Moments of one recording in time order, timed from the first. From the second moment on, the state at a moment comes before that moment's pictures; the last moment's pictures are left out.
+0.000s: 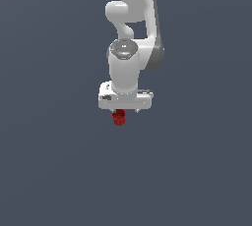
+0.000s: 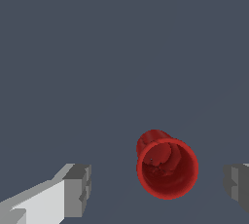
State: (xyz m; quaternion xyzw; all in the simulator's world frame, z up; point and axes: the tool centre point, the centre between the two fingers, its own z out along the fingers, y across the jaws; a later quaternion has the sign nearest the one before) arm 0.001 -0.004 0.154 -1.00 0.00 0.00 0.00
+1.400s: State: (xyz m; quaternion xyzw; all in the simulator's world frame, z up) arm 0.002 -0.015 0.154 -1.00 -0.05 -0.01 0.00
